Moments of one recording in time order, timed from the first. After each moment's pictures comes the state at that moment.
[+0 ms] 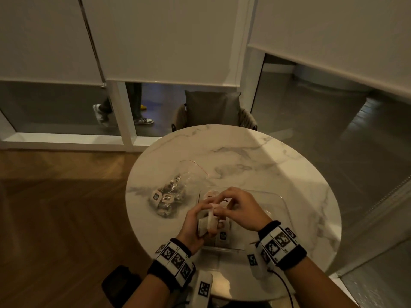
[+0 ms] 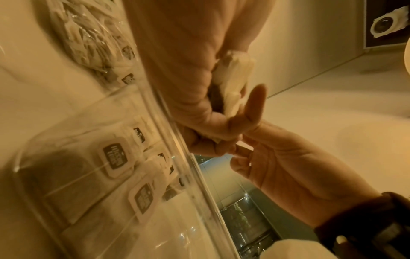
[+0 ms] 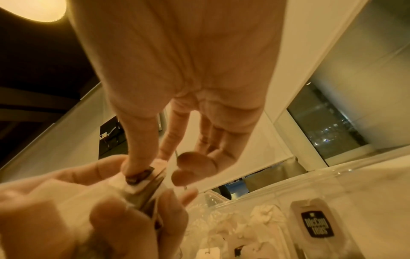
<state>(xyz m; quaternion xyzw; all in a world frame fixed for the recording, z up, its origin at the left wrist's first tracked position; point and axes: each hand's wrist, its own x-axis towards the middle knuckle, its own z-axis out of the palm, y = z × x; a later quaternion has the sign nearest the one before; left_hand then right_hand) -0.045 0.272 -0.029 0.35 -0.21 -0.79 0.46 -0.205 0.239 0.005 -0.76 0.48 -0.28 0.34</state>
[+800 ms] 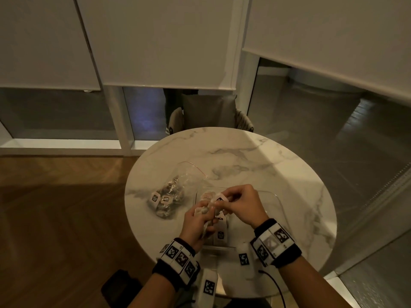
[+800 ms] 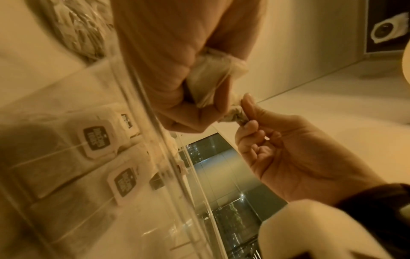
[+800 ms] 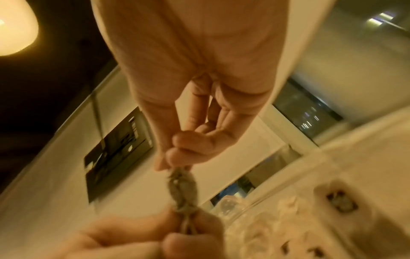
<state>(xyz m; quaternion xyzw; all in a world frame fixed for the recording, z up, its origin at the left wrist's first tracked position) -0.055 0.274 -0.031 0.39 -0.26 -0.71 0.53 -0.198 0.250 0.023 -0.65 0.54 -0.38 0.38</state>
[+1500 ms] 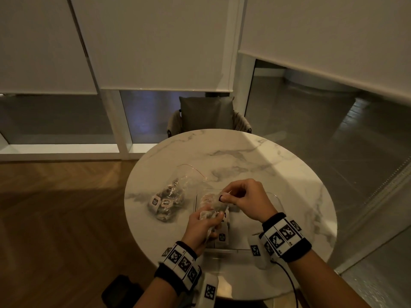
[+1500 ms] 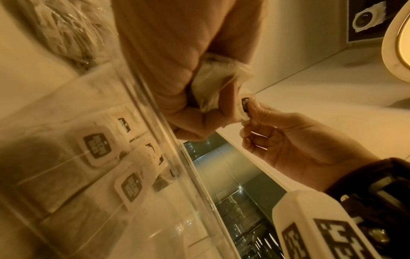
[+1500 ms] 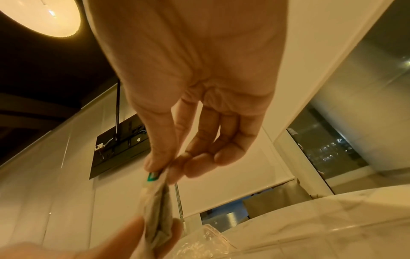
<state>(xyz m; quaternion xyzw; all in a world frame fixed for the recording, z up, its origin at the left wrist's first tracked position) -0.055 0.275 -0.034 0.43 -0.32 -0.69 0.48 -0.210 0.243 0.039 -0.72 0.54 -0.34 0.29</state>
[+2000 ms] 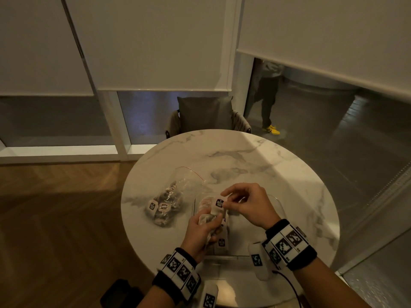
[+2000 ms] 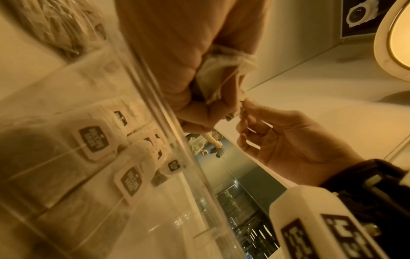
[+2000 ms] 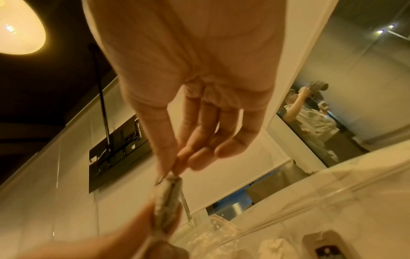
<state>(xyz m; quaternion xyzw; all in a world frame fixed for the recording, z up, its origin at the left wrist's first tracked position) -0.059 0.271 -0.036 0.42 -0.34 -0.68 0.49 -0.215 0.243 0.037 -0.68 0.51 -0.39 0.35</state>
